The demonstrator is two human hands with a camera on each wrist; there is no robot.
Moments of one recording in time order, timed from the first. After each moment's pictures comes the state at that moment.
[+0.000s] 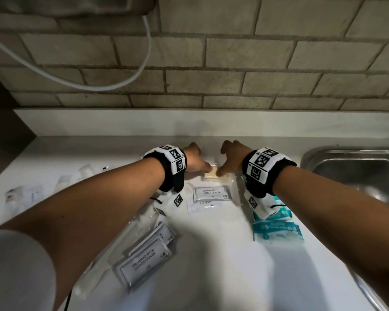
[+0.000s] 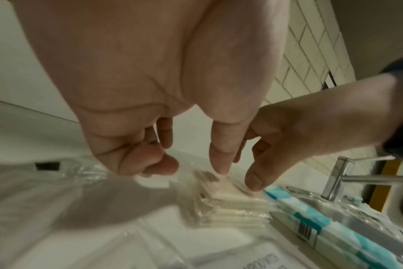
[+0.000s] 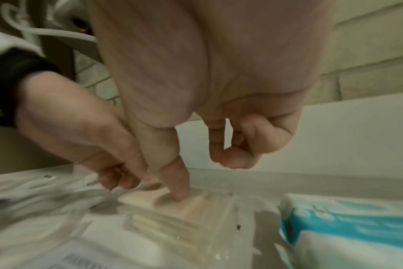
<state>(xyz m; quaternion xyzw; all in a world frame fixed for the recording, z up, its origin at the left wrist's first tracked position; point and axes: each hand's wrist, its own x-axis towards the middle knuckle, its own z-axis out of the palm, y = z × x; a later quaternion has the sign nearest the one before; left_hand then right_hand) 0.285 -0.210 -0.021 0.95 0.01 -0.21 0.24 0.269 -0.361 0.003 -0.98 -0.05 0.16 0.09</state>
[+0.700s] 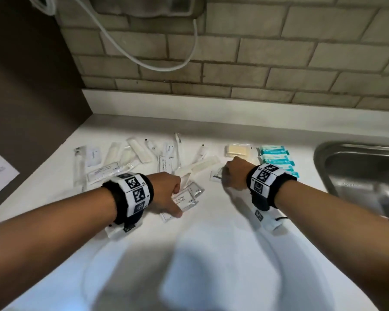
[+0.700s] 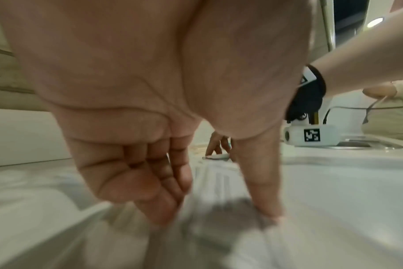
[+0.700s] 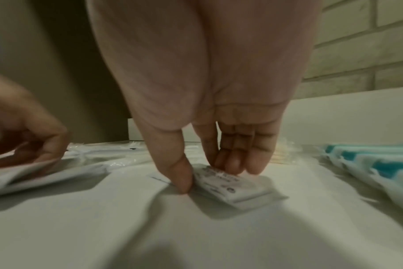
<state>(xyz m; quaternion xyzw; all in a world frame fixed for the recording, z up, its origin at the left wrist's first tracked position) 0.077 -0.102 -0.011 0.96 -0.08 -0.25 0.04 0.155 -0.315 -0.028 -0.98 -0.16 0.15 -0.02</state>
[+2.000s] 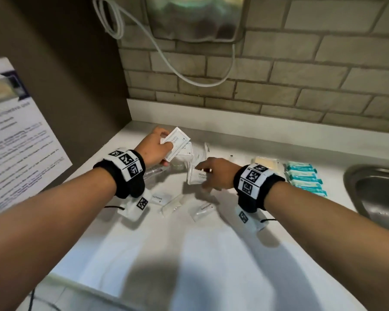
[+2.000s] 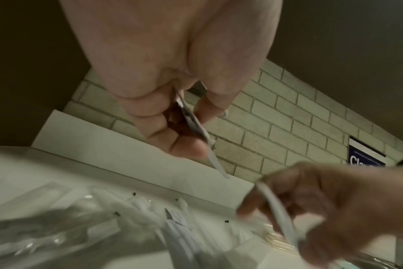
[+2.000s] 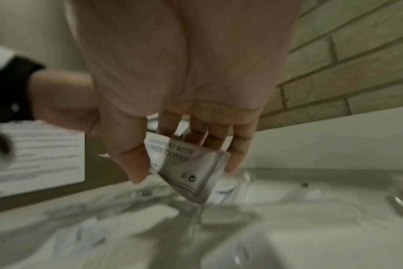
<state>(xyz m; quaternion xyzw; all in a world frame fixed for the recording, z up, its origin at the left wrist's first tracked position) 0.076 -0.022 0.043 0.86 0.11 0.05 0.50 0.115 -0.221 0.023 -0.90 -0.35 0.17 0.18</state>
